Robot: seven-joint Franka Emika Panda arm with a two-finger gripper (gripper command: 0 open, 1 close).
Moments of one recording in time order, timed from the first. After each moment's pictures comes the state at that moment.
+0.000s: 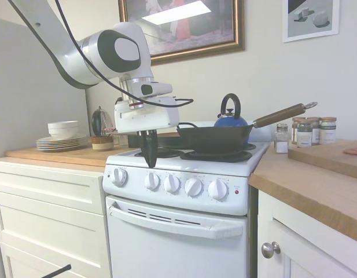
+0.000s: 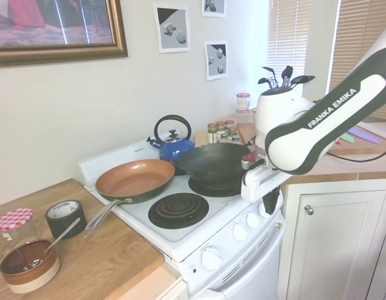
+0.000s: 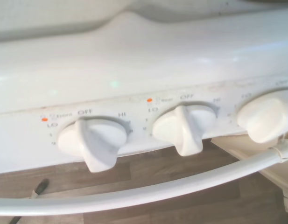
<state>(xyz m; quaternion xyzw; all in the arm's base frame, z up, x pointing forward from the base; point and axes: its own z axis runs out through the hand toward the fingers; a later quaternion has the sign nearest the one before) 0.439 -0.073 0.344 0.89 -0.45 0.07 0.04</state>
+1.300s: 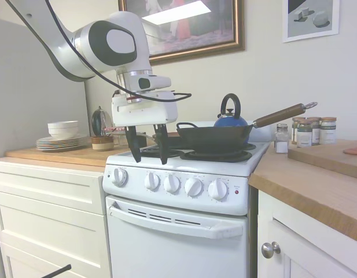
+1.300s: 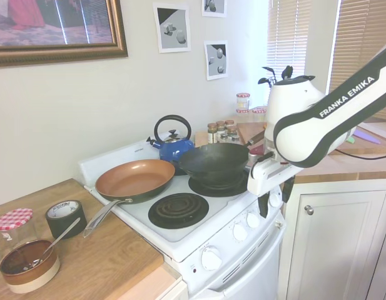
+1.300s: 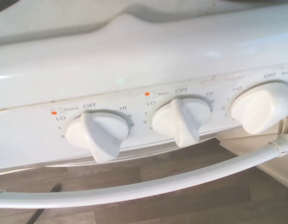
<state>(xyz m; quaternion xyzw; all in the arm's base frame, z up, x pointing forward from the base) 0.425 -0.080 0.357 0.89 -0.45 0.07 0.01</state>
